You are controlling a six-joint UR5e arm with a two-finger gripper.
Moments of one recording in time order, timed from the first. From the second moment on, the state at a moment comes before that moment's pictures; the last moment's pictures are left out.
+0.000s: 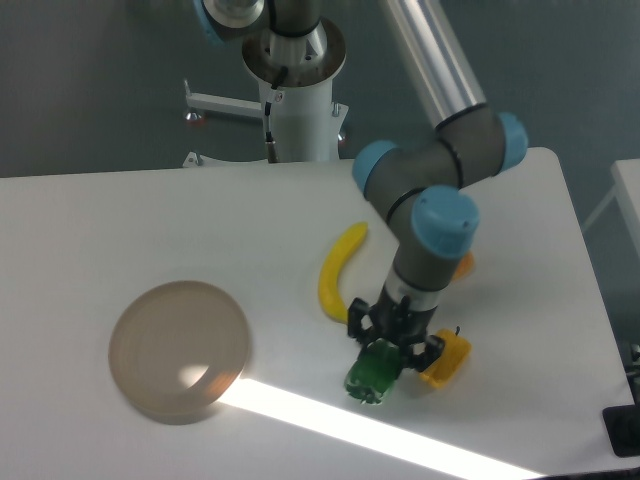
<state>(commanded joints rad) 2.35 -2.14 -1.28 -1.07 1.28 1.04</state>
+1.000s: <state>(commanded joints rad) 2.39 -2.13 -1.25 -1.14 1.41 1.29</state>
